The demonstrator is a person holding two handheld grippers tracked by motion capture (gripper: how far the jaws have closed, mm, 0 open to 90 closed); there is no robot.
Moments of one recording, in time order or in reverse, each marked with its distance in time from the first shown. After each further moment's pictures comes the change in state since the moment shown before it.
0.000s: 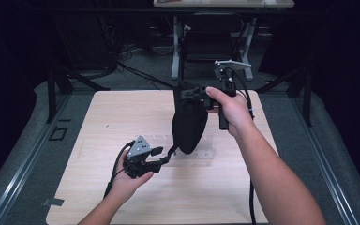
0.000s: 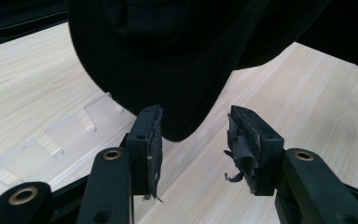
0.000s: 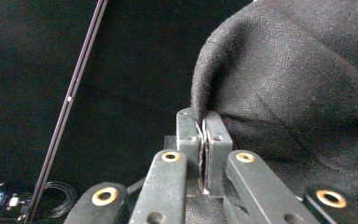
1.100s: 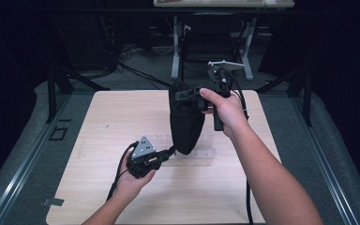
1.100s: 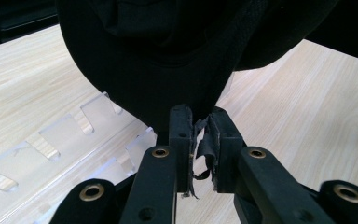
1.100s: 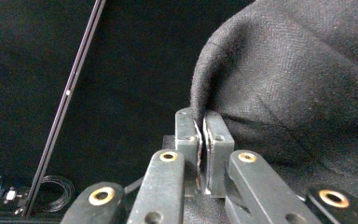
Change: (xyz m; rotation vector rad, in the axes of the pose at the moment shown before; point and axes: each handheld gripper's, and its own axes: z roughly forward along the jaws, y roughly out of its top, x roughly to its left) left arm -0.002 -0.004 0.008 0.001 0.018 0.012; right arm 0.007 -0.003 0.014 0.015 0.002 -0.020
